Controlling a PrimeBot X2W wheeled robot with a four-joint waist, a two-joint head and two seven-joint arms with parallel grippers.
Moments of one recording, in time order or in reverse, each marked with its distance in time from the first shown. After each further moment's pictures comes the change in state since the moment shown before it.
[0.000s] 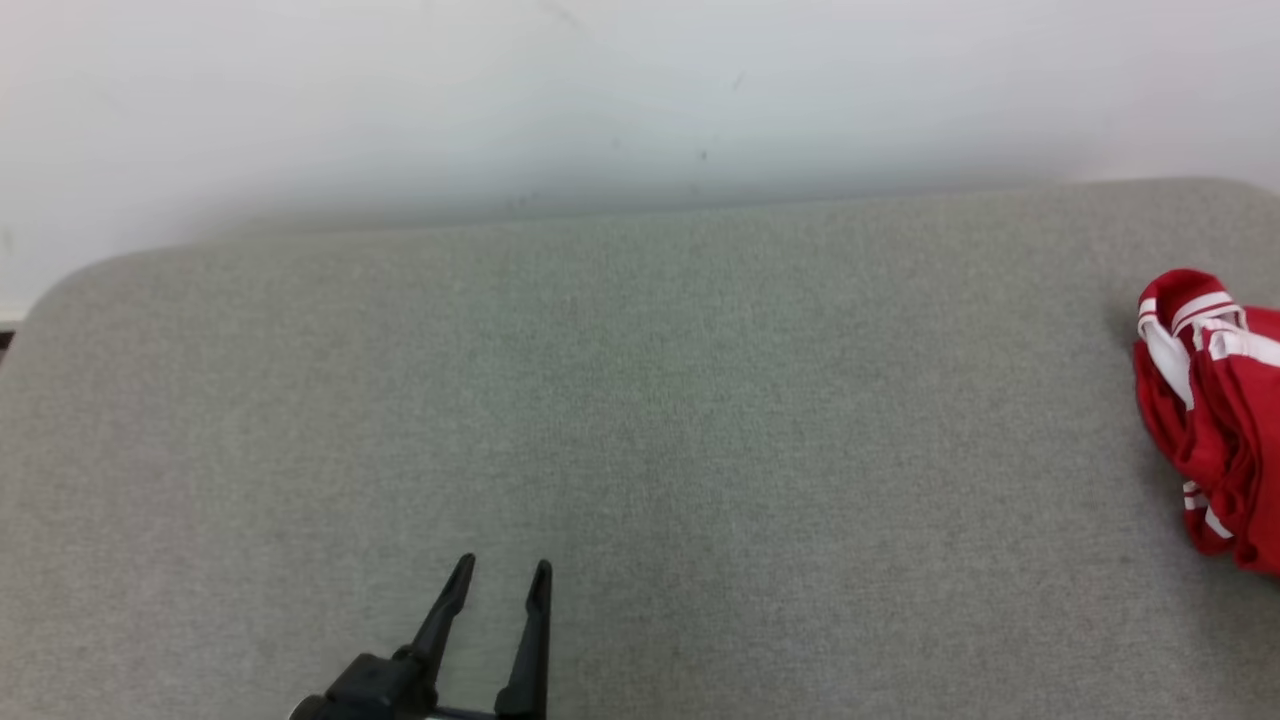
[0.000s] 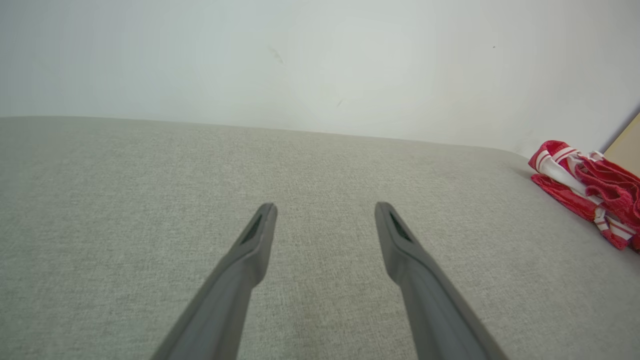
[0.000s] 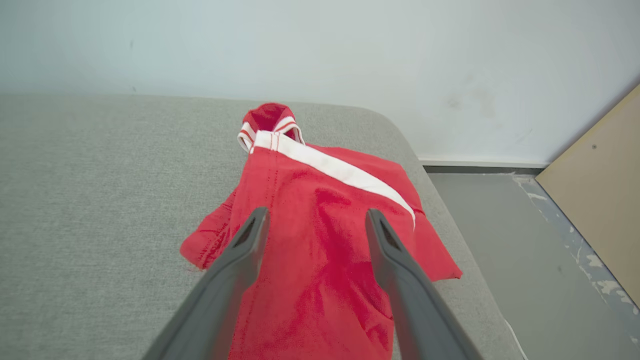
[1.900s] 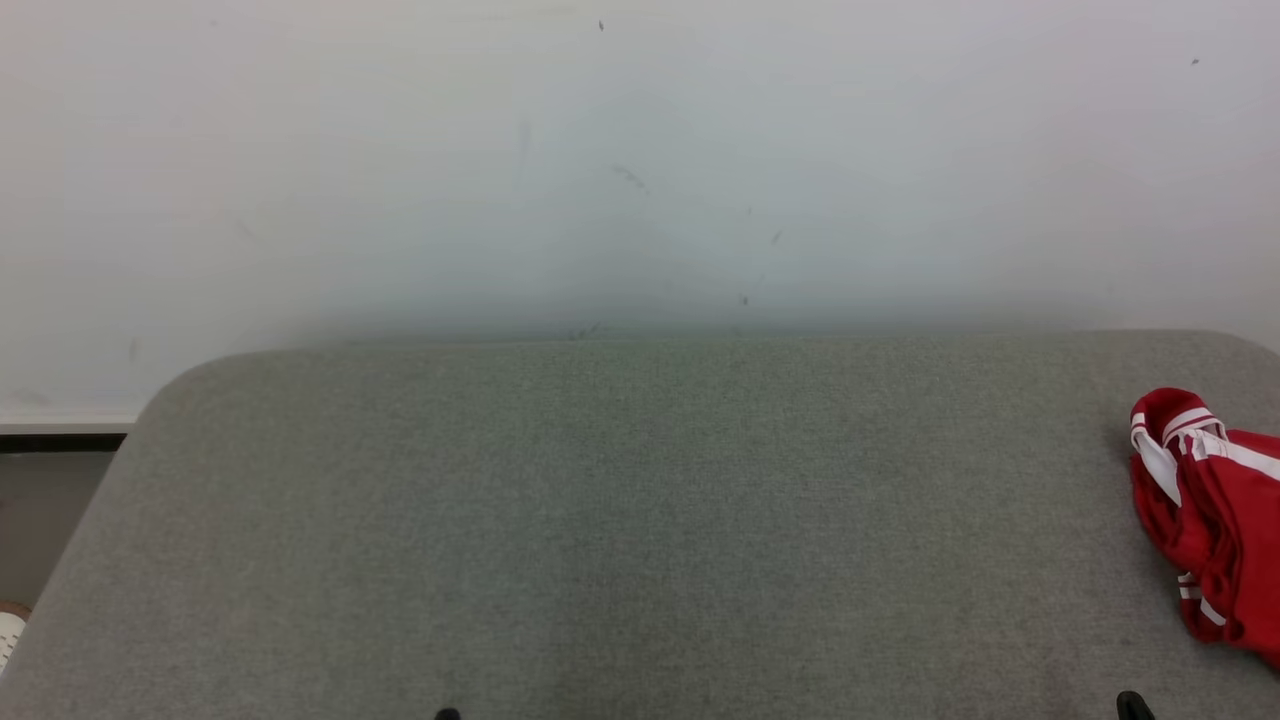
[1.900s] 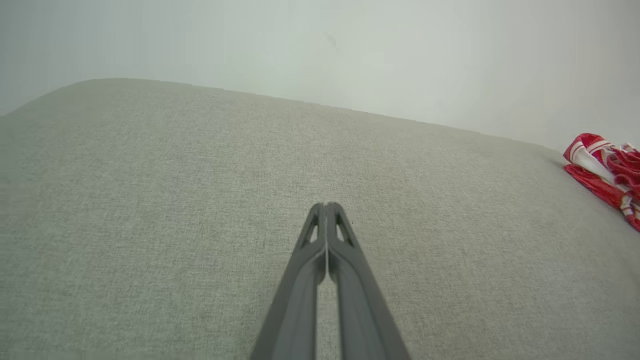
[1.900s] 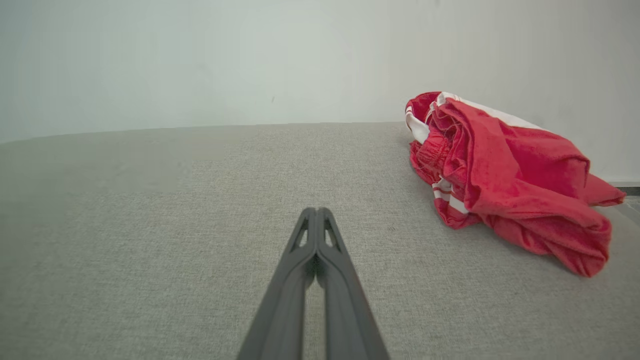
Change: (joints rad) left arm 0.190 -0.001 0.096 0.082 -0.017 -0.035 0.015; right arm 0.535 0.502 -0.186 -0.273 -0.369 0.000 -0.312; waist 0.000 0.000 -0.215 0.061
